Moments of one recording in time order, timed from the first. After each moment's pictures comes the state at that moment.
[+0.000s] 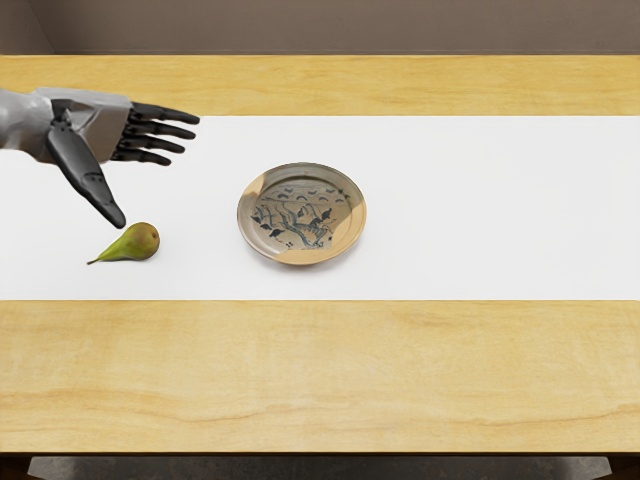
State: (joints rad) left arm -1.06 0.97 -0.65 -1.43 0.18 -0.61 0.61; right arm -0.04 0.00 0.13 0.22 -0.12 0.15 0.09
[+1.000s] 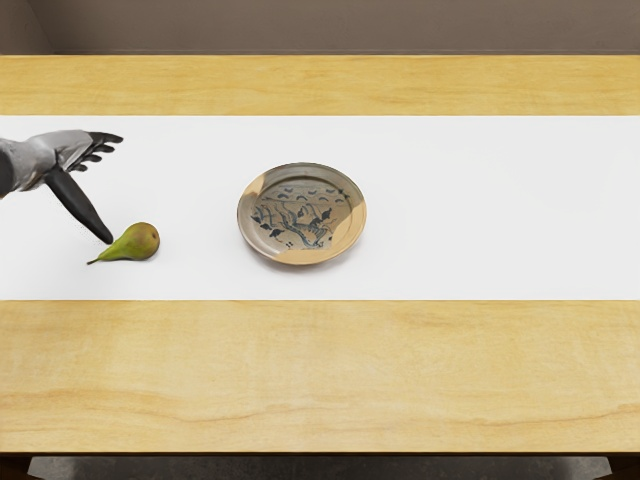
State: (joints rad) left arm -1.04 0.94 -0.36 -1.55 0.74 0.01 0.60; right arm -0.07 0.00 0.13 0.23 -0.12 0.15 0.09
